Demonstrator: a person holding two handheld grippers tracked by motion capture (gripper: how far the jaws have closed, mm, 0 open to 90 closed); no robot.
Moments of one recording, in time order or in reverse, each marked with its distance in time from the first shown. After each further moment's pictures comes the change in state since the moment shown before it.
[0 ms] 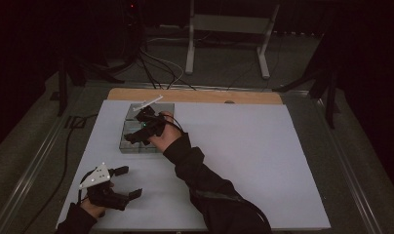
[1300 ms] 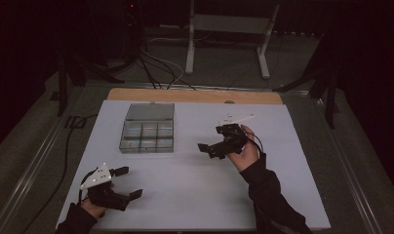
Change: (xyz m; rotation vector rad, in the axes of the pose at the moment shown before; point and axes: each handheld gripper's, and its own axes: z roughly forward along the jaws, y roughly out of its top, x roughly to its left) left arm -0.001 -0.001 0.002 0.019 0.010 0.006; right arm -0.072 -0.134 -0.169 -0.124 -0.109 0.067
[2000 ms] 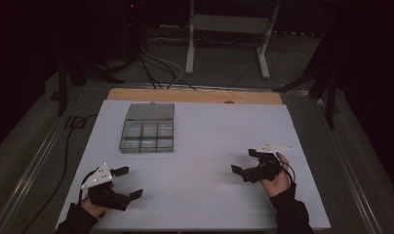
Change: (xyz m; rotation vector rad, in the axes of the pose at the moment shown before) left arm 0.000 0.000 0.001 0.007 0.004 0.003; right arm -0.035 -0.110 -0.055 -0.038 -0.091 0.085
